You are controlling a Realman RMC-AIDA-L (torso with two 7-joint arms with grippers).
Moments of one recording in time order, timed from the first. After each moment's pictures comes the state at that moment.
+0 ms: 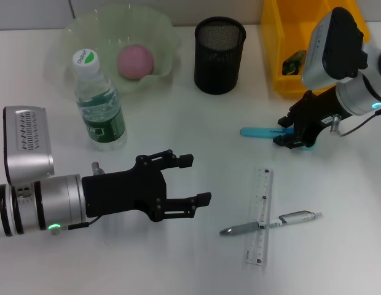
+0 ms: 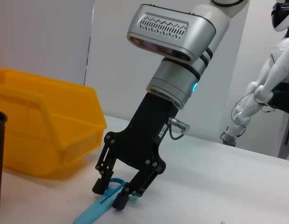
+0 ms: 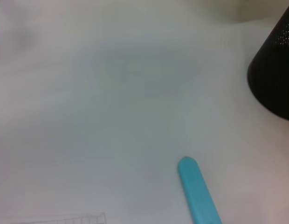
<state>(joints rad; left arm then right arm) -0.54 -2.08 0.94 0.22 1.73 1.46 -0.91 0.84 2.06 -1.04 -0.67 -2.60 -1.18 1.70</state>
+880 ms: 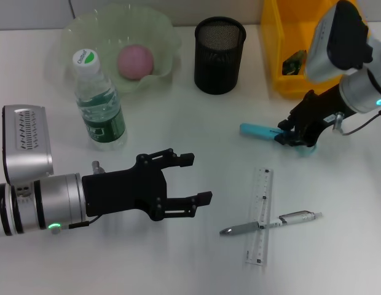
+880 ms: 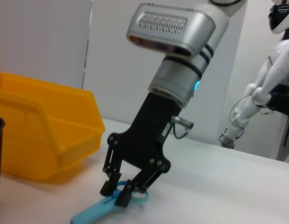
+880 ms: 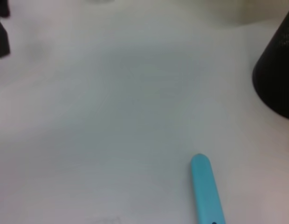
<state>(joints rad) -0.54 -2.08 0.93 0.22 1.73 1.47 -0.90 0.83 2.06 -1.04 -0.74 -2.60 -1.26 1.76</state>
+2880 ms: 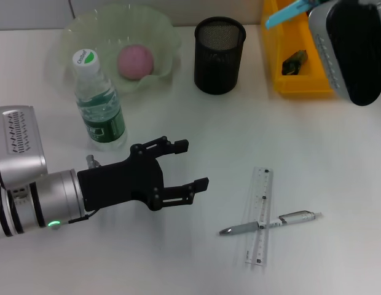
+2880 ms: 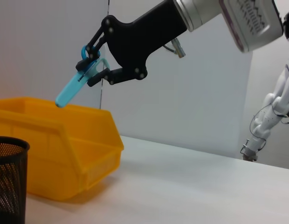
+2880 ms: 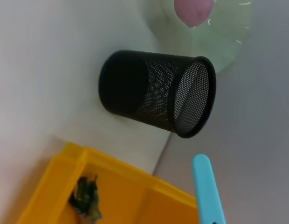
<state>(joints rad) -0.53 -2.08 0.93 0.21 1.66 1.46 -0.81 0.50 2.09 -1.55 -1.61 -2.92 -1.03 1.37</state>
